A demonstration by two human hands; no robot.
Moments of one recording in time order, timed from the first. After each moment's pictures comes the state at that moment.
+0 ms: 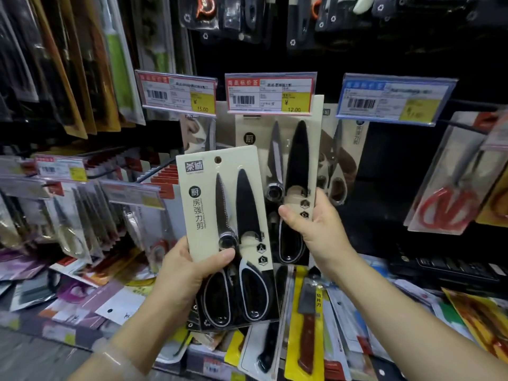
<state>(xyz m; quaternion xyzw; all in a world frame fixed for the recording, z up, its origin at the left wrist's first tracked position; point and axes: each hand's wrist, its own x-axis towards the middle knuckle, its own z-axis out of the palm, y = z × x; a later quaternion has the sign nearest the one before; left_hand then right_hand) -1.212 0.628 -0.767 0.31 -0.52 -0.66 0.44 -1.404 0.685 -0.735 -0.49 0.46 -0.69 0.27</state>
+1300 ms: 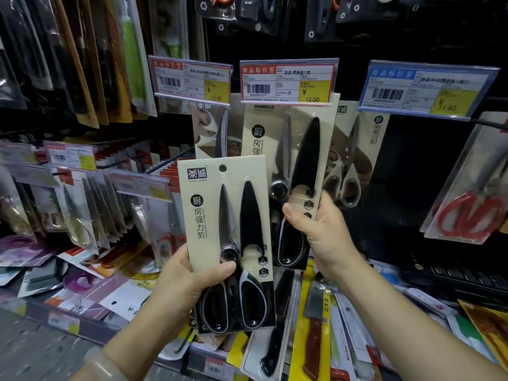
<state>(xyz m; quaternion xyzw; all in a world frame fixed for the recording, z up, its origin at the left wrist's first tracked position) -1.200 0.626 -0.785 0.32 -0.53 -0.65 0.44 -1.399 0.672 -0.744 -0.47 0.47 -0.69 0.29</state>
